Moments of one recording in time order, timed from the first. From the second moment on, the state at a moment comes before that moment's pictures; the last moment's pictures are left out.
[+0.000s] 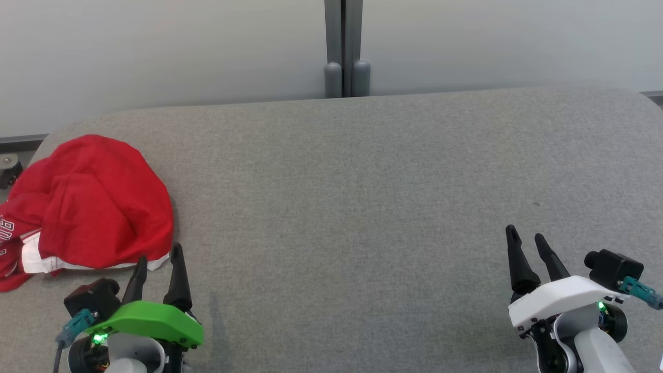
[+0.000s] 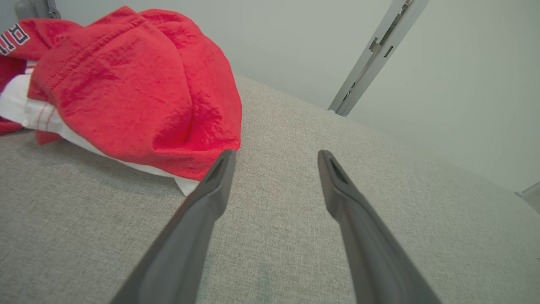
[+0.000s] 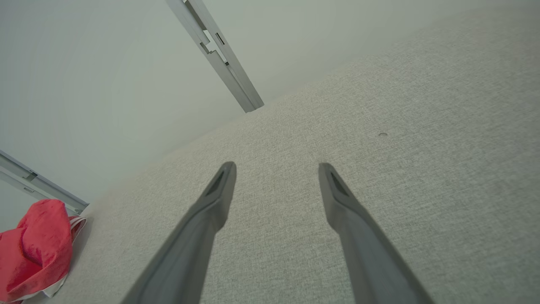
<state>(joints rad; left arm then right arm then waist) -0.11 0.12 -0.09 0.33 -0.59 -0.03 -0.12 -0.14 -0.06 0.00 0.31 0.60 0.13 -0.12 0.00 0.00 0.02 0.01</state>
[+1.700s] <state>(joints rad) -0.10 0.10 -0.07 0.40 -0.17 -0.03 -0.24 -0.14 -0.05 0.06 0.37 0.14 0.13 -0.24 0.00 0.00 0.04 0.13</state>
